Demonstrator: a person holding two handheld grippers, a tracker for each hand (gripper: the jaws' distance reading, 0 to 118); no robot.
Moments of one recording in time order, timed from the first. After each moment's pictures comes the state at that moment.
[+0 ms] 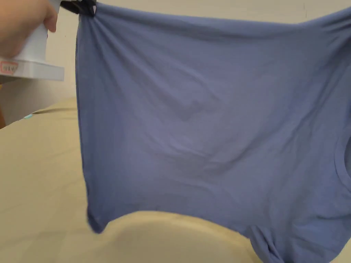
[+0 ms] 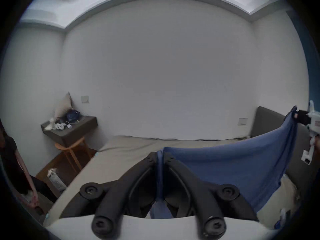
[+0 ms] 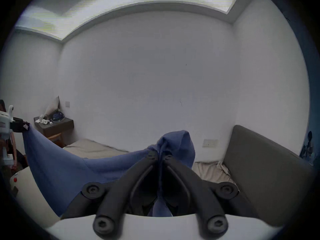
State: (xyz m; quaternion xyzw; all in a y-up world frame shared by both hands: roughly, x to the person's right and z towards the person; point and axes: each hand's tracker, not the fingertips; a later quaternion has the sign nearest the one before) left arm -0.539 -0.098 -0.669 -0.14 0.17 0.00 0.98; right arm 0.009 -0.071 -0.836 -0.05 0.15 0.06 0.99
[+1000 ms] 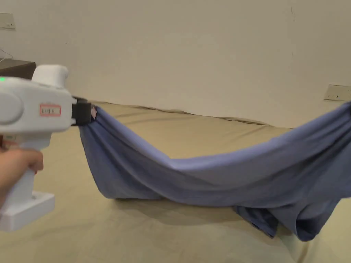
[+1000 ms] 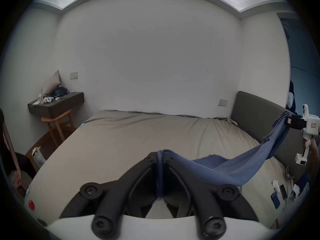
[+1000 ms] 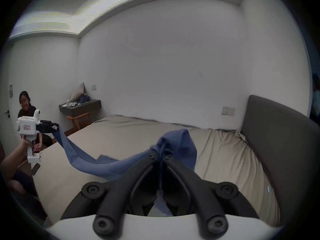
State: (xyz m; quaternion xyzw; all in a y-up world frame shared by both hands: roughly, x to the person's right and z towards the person) left arm -0.509 -0.280 -0.505 -0.17 0.07 0.05 0.98; right arm 0.051 -0.220 -0.627 -0.14 0.25 0.04 0.96
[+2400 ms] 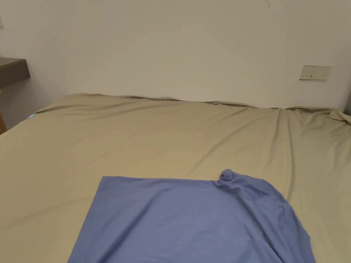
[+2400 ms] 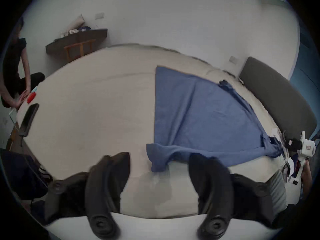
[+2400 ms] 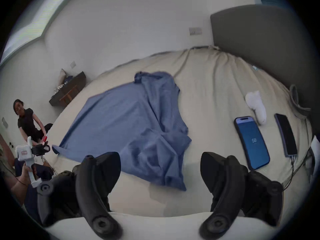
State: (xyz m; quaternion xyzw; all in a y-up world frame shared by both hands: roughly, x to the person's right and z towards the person) left arm -0.457 -0.505 -0.181 -0.35 0.11 0.14 0.92; right arm 0.147 -0.477 -0.324 -0.34 0.15 -0.07 0.92
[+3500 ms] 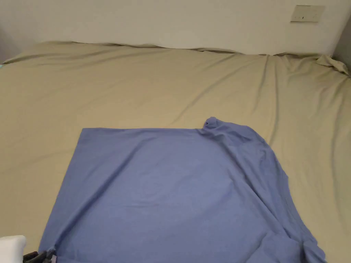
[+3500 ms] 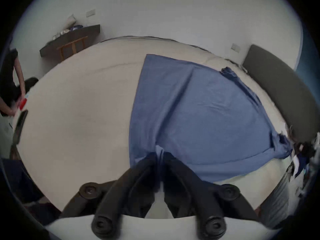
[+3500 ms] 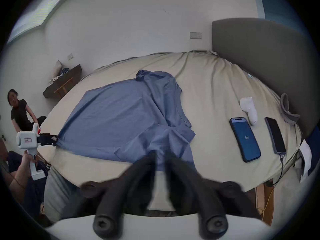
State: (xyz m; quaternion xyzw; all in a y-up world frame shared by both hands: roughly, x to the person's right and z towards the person) left arm -0.438 -0.548 -0.257 -0.39 0.10 0.13 0.90; right arm 0.128 -0.472 -0.308 -0.37 0.12 -0.03 0.92
